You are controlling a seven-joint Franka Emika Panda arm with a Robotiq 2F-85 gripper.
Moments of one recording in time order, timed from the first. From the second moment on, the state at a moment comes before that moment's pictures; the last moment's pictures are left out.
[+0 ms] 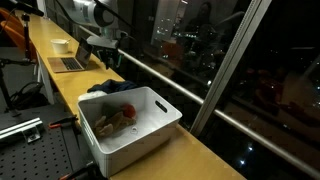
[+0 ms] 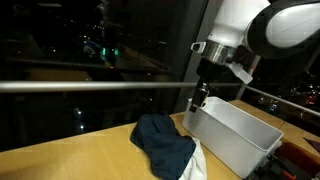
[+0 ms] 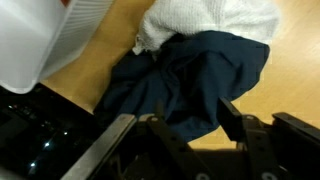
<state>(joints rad) 0.23 0.32 0.26 -1.96 -0.25 2.34 -0.11</state>
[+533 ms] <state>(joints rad) 0.08 0.05 0.12 -2.13 -0.25 2.38 -0.24</state>
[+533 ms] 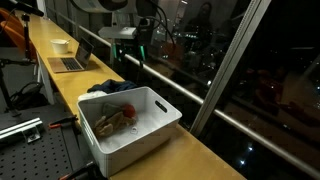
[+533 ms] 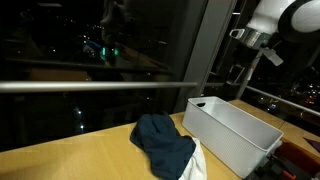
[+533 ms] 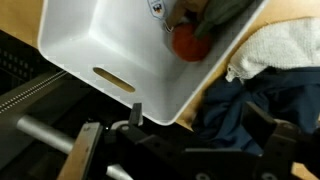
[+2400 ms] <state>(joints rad) 0.01 0.32 0.06 -2.47 -0.09 2.73 -0.27</state>
